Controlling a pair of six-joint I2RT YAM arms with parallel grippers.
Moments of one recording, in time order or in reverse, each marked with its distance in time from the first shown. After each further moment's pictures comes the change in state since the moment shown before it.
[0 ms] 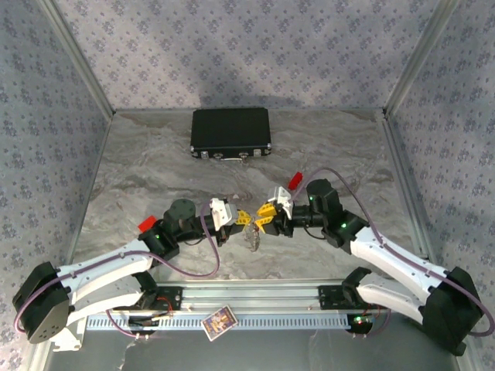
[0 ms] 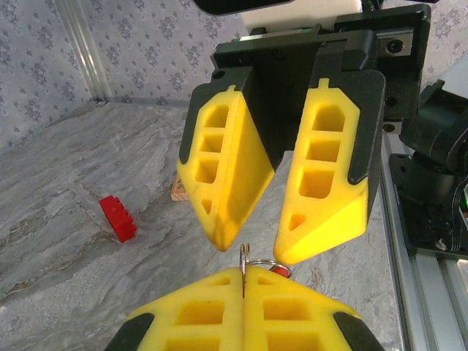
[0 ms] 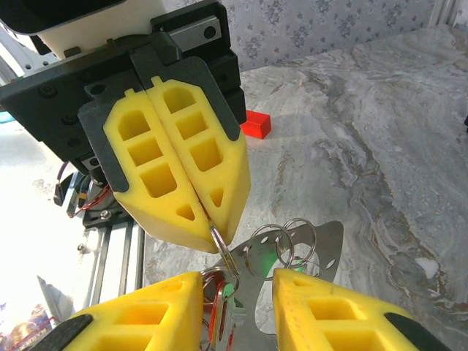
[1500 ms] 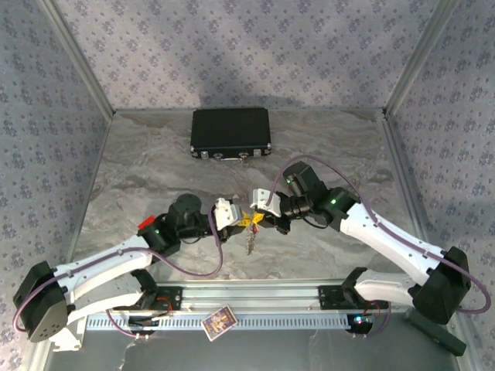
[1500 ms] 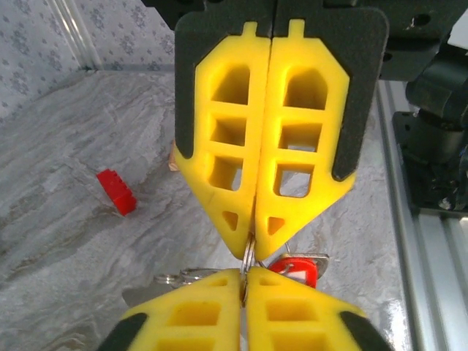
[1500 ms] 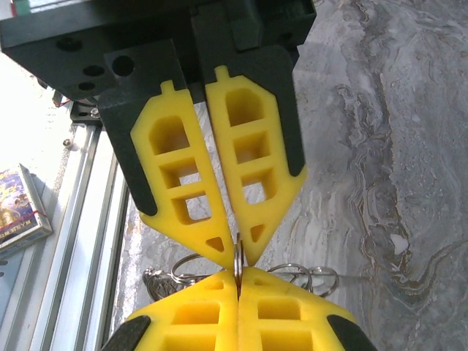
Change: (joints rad) left arm -0.001 0.014 0.091 -0.217 -0.014 0.099; right arm 0.098 0.182 0.398 -0.595 0.149 -0.433
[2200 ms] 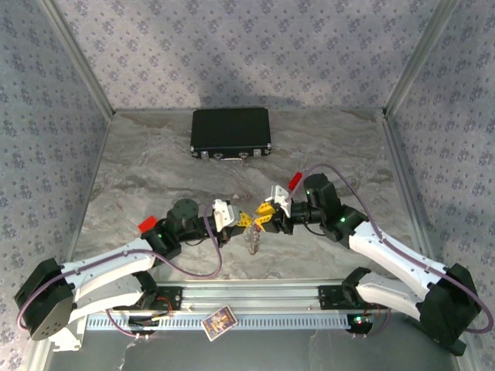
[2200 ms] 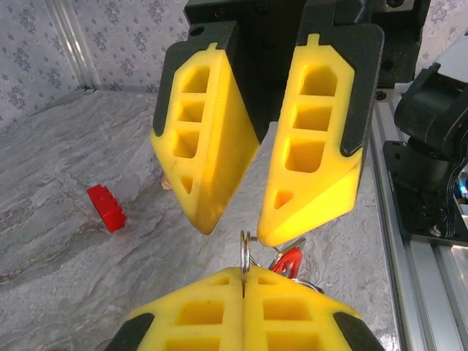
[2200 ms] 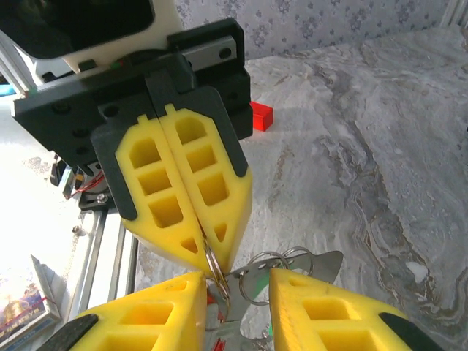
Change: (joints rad) left arm 0.000 0.020 -0.093 0.217 0.032 -0.093; right arm -0.105 -0.146 -0.323 0.495 -0.167 0.326
